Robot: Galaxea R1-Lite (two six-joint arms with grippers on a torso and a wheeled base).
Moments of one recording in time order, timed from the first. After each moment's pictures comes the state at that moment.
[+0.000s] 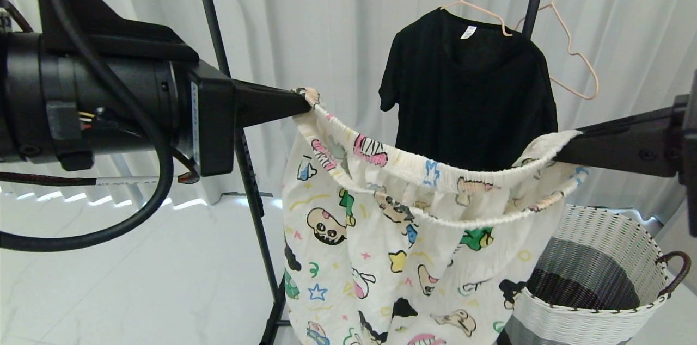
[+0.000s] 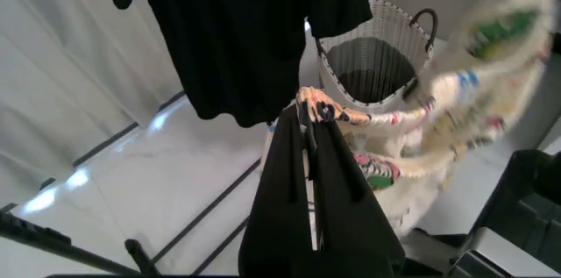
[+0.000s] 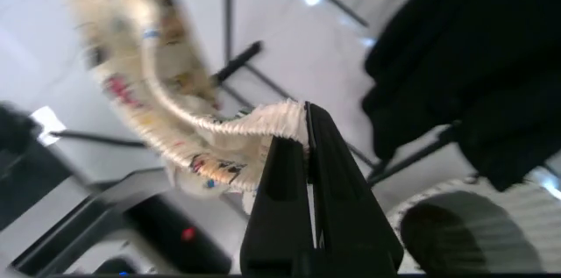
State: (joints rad) left arm -0.68 1.36 -1.33 0.24 -0.17 0.13; right arm 1.16 1.35 -1.55 0.66 -0.34 0.13
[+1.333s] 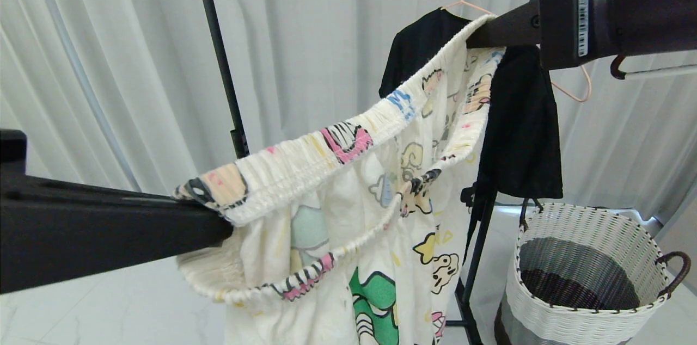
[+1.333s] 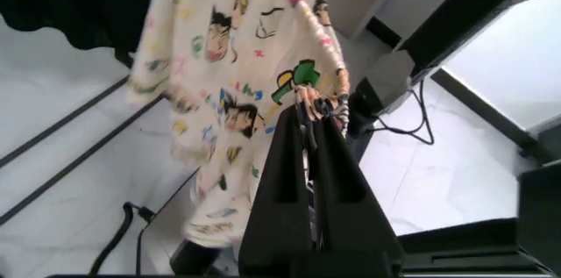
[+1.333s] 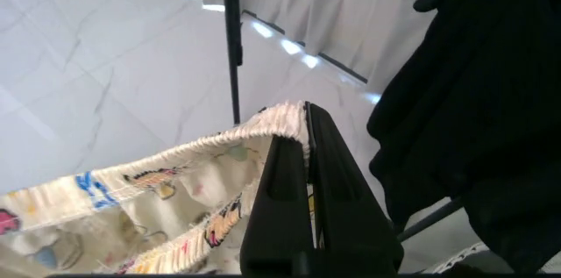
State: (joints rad) left arm -1.00 1.16 -1.37 0.57 -0.18 -0.32; right arm 1.06 1.60 -1.93 0.62 -0.34 0.12
